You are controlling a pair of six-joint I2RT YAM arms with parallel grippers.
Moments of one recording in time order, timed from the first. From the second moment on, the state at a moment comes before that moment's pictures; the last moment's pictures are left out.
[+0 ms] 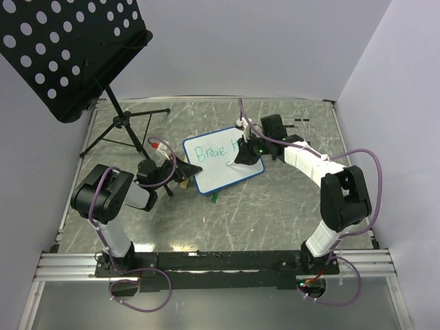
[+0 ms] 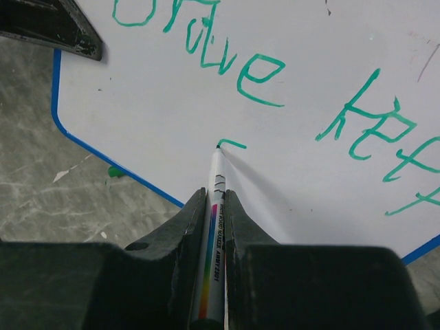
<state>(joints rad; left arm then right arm) -0.32 1.76 0.43 1.26 0.60 -0.98 0.36 1.66 1.17 -0.32 -0.65 -0.30</state>
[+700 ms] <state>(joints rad) -0.32 1.76 0.43 1.26 0.60 -0.98 0.34 1.66 1.17 -0.35 -0.62 -0.31</state>
